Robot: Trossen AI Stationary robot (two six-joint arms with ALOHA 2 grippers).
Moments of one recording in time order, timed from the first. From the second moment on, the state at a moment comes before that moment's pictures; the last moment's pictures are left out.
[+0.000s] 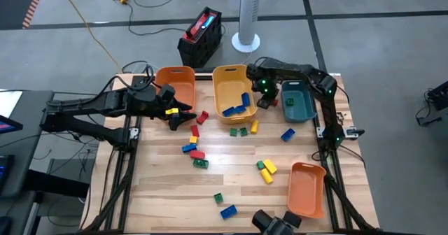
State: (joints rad) left arm 0.07 0.98 1.12 -0.51 -0.12 -0.64; right arm -0.72 2.11 1.51 -1.22 0.08 -0.17
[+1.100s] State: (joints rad) left arm 0.07 1.06 1.12 -0.45 -0.22 -0.74; right arm -0.15 1.26 1.23 -0.63 0.00 0.37
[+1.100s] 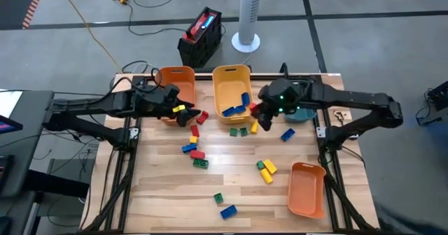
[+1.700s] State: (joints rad) left arm -0.06 1.23 1.12 -0.09 -0.13 -0.47; right arm -0.08 1.48 1.35 0.12 -0.20 0.38
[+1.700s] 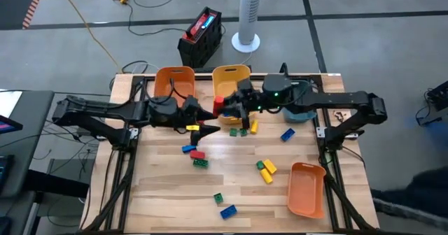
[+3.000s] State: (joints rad) left arm 0.00 1.23 1.12 -0.05 -0.18 -0.42; right arm -0.10 1.51 1.36 0.00 -0.25 0.34
